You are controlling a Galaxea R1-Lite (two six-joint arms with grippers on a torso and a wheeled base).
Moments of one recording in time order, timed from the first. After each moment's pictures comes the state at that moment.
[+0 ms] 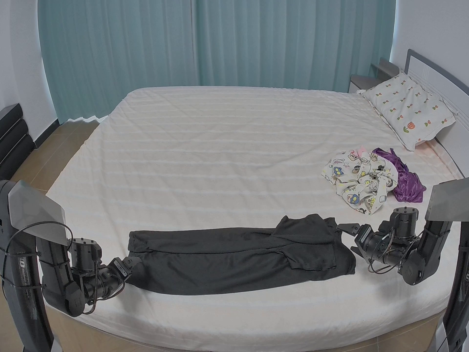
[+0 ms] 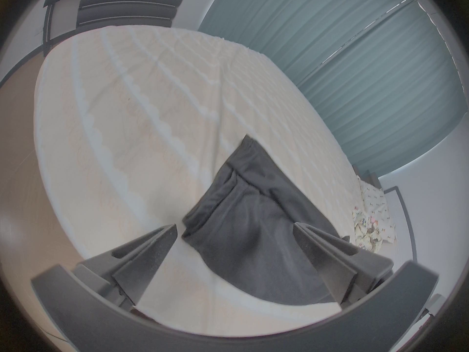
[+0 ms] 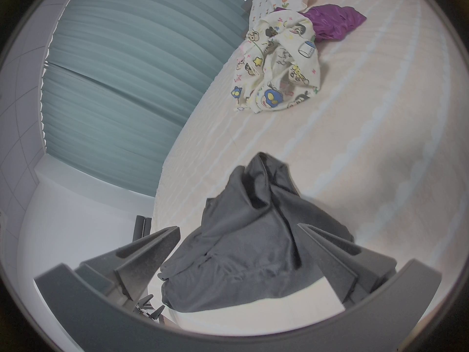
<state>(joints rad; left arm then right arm) -0.04 2.29 -0.20 -1.40 -0.08 -0.82 0.09 2.26 -0.44 -1.33 0.28 0.89</state>
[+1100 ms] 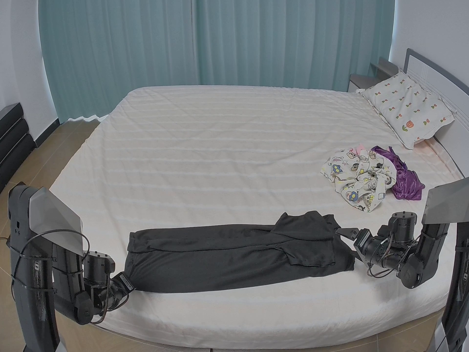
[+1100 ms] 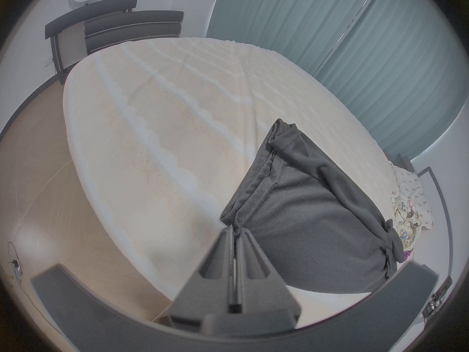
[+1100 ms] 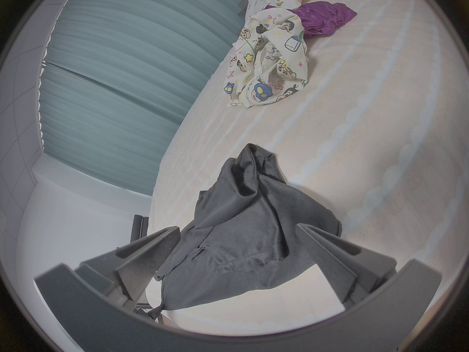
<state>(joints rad) -0.11 2.40 -0.17 -1.41 0.15 -0.77 0.09 2.30 -0.41 -1.37 0.27 0.89</state>
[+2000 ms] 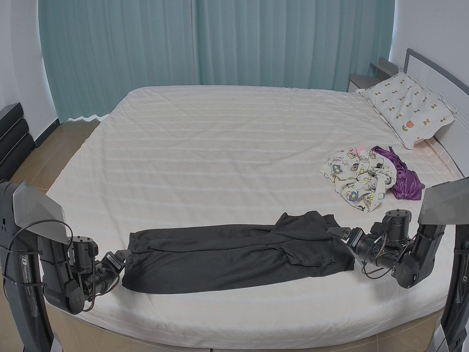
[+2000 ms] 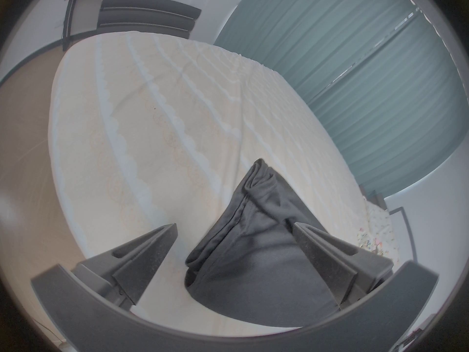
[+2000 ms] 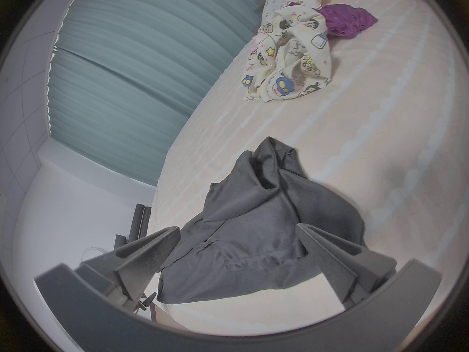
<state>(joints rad) 0.00 2.34 -0.23 -1.46 0.00 -0.89 0.15 2.29 -0.44 -1.36 0.26 0.84</state>
